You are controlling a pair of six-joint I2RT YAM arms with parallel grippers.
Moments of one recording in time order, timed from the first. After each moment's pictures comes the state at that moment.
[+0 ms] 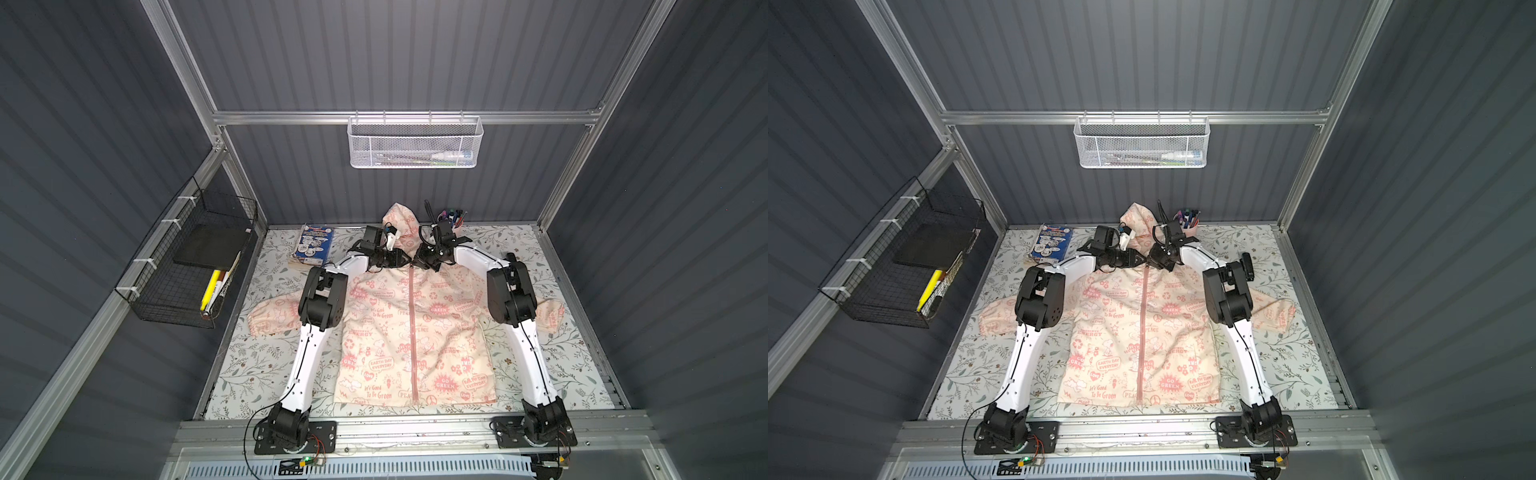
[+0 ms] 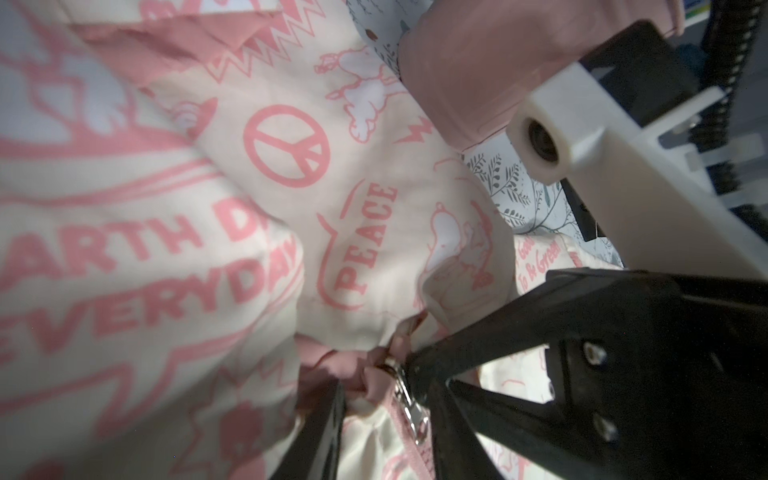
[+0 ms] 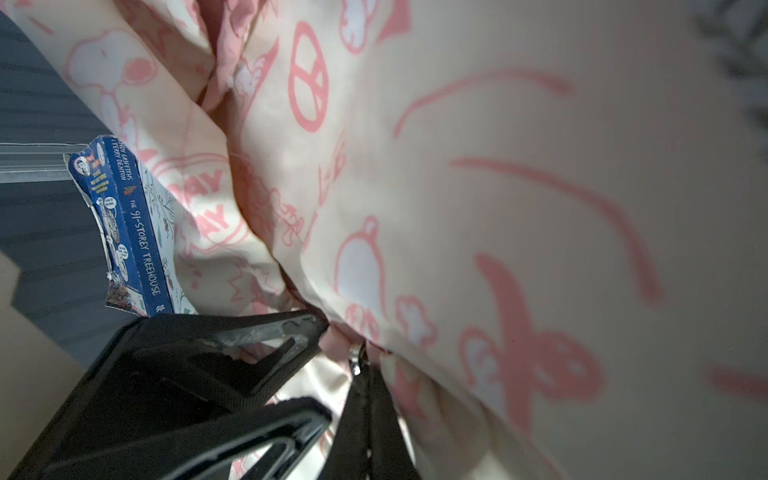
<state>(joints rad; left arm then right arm) -0.39 2.55 2.00 -0.20 0.67 -0.30 0.36 2.50 2.03 -0.48 -0.43 0.79</state>
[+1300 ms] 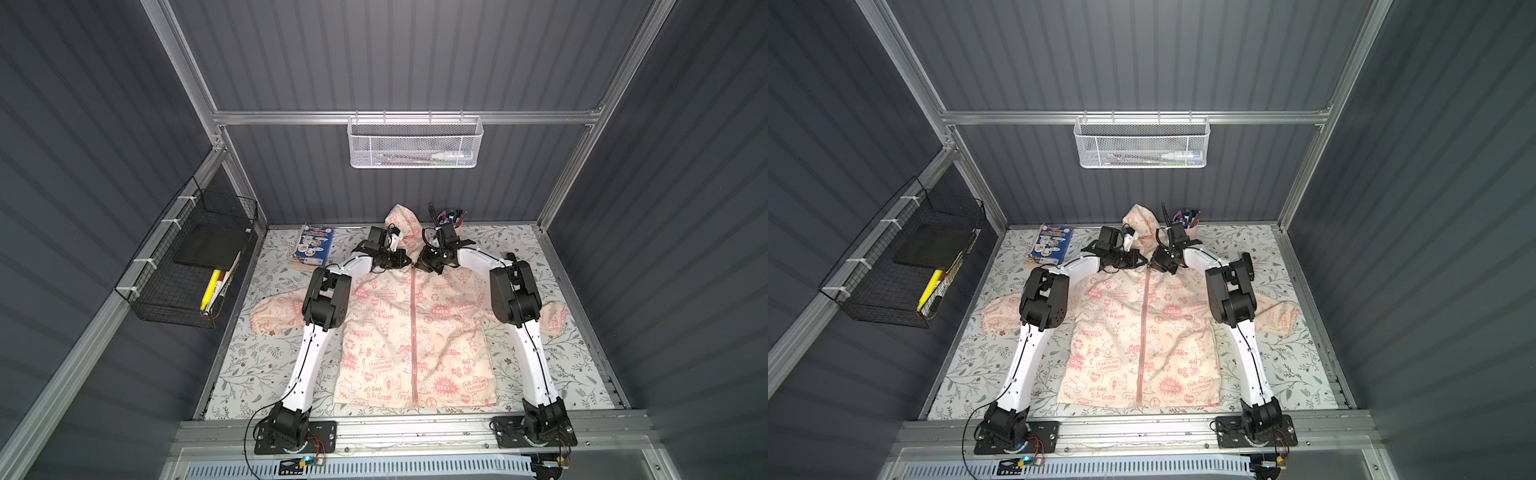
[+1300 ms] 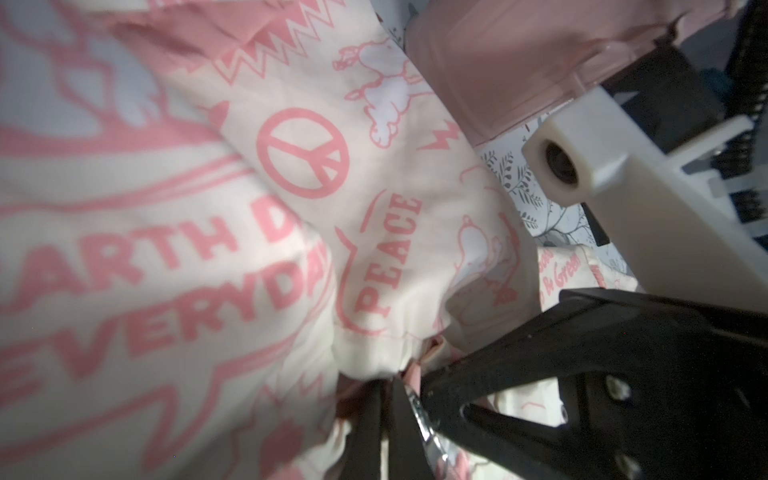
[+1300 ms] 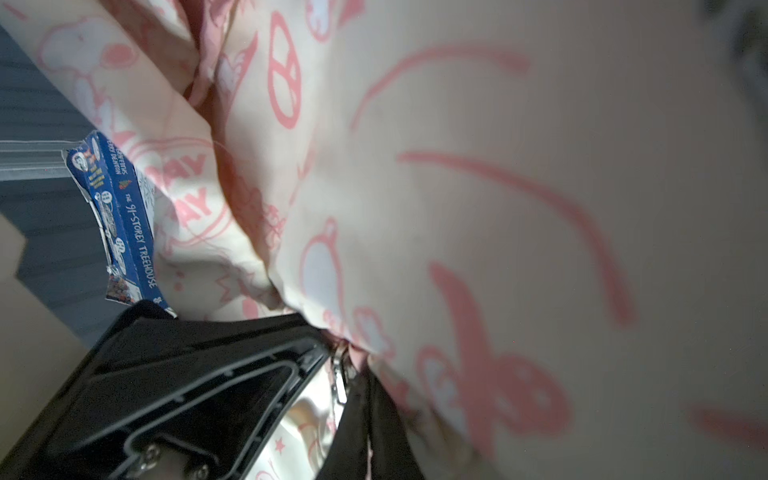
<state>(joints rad) -0.41 2.58 2.03 -0.21 0.66 -0.32 0.35 2.44 1.91 -0.43 -0.46 0.78</state>
